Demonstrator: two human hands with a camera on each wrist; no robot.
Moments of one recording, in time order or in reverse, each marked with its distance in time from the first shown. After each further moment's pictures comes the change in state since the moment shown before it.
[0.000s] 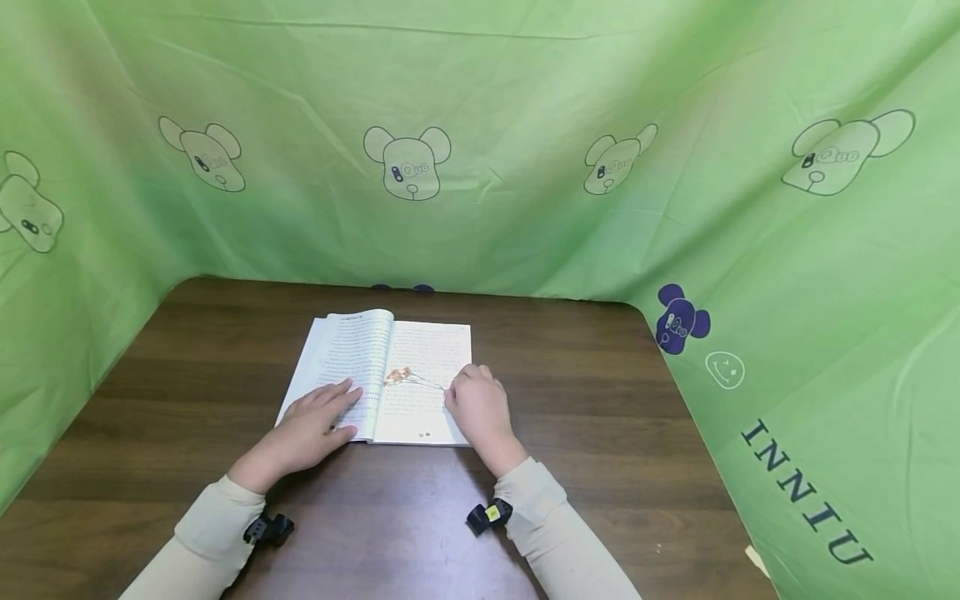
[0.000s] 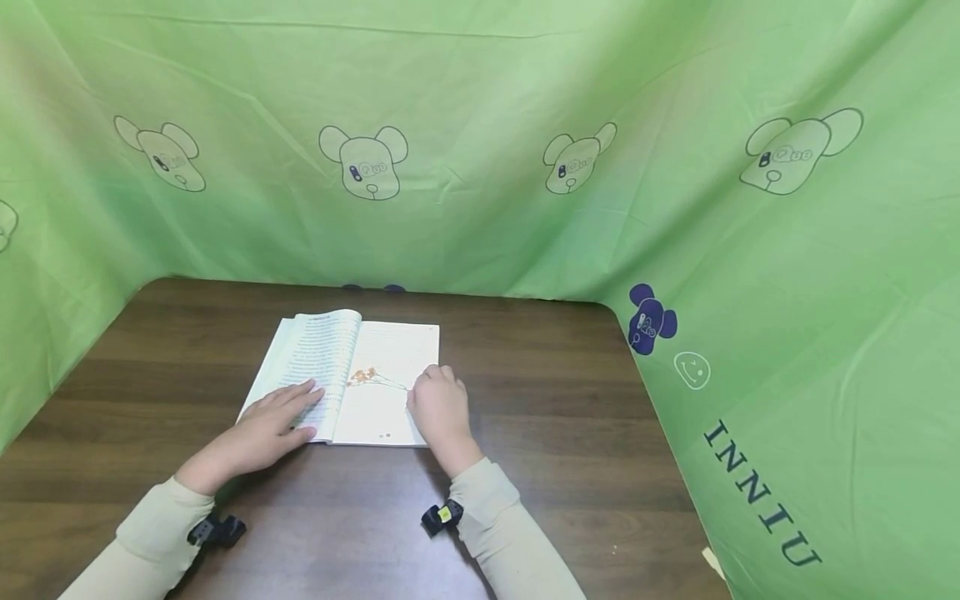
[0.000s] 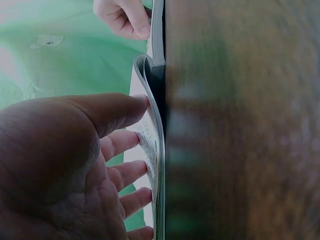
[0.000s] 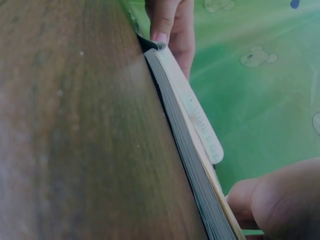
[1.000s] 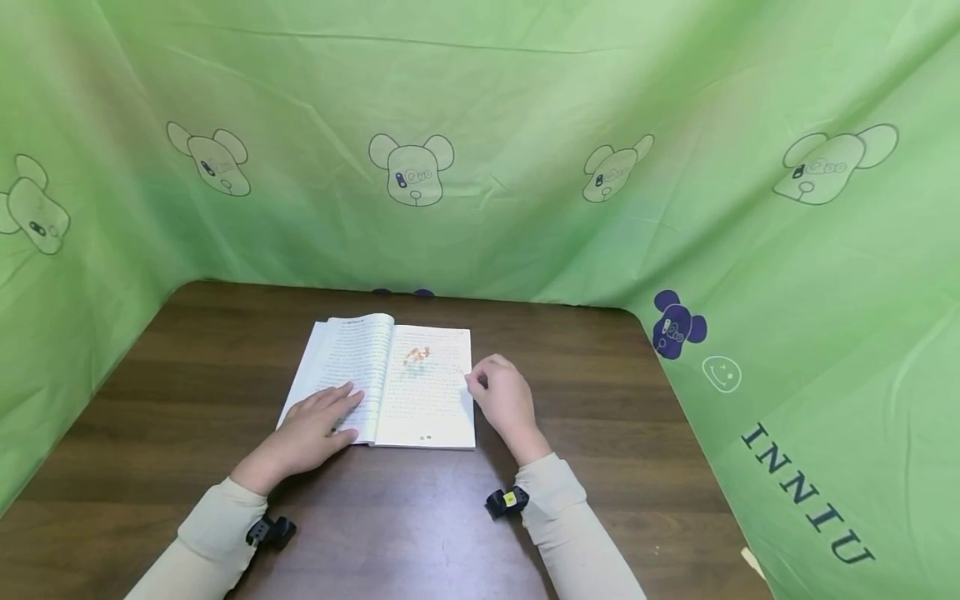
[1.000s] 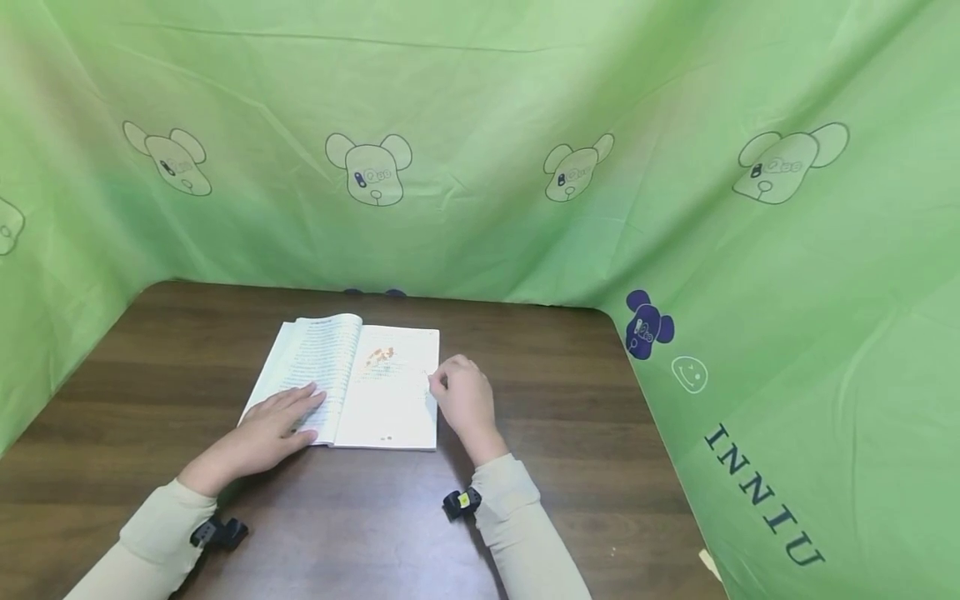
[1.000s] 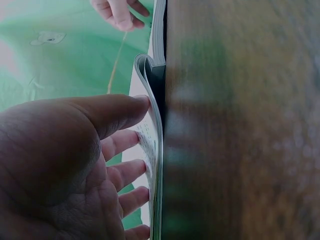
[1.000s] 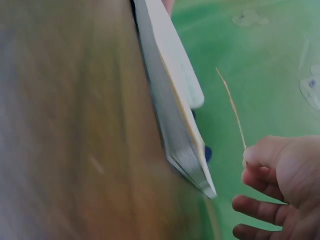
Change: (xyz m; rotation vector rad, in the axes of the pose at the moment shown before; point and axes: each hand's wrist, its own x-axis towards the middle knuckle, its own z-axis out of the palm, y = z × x) left_hand 0.000 -0.003 0.001 0.024 -0.020 -0.028; right_hand 0.010 0.036 -0.014 0.318 0.029 0.133
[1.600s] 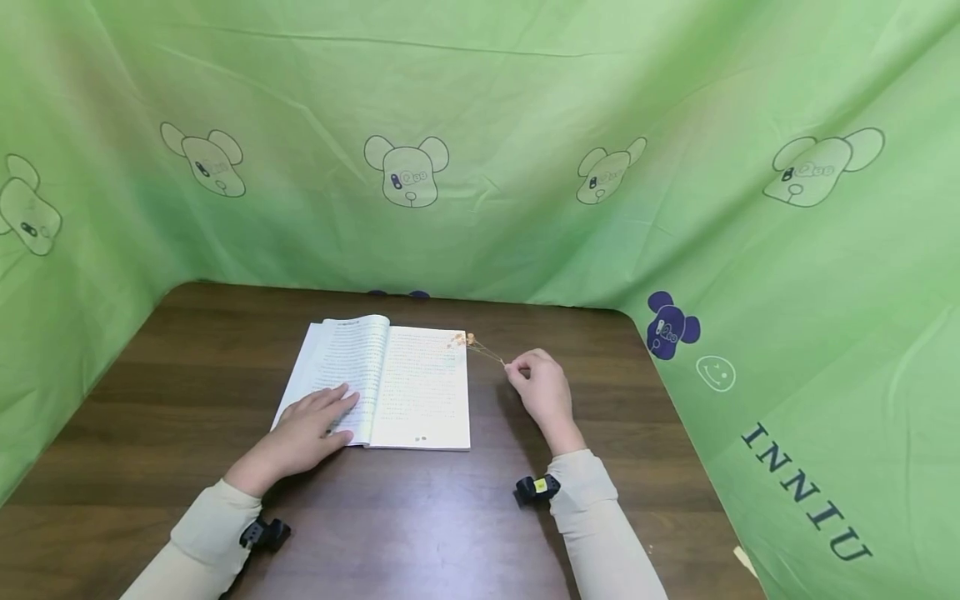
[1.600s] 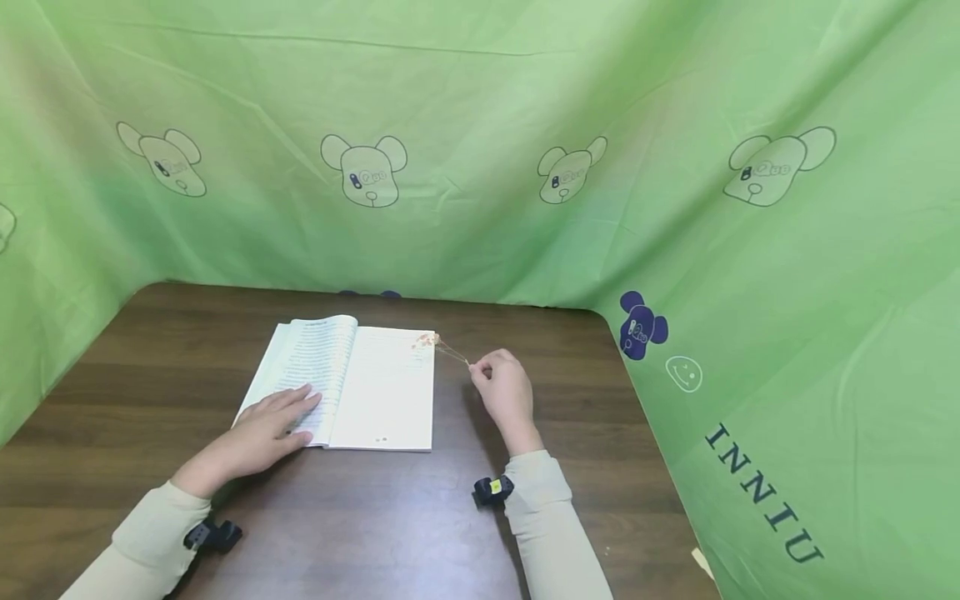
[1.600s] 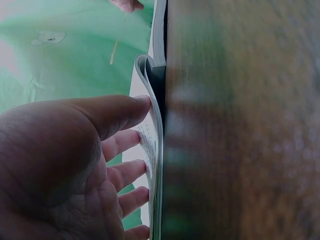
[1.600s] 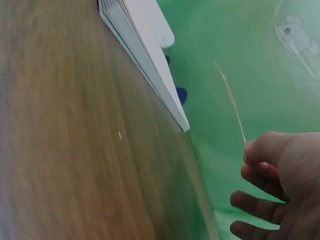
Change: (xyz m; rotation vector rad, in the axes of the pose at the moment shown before) left_hand -0.002 0.001 0.000 -0.009 0.025 0.028; right_hand 0.007 0.063 -0.034 0.053 0.068 0.114
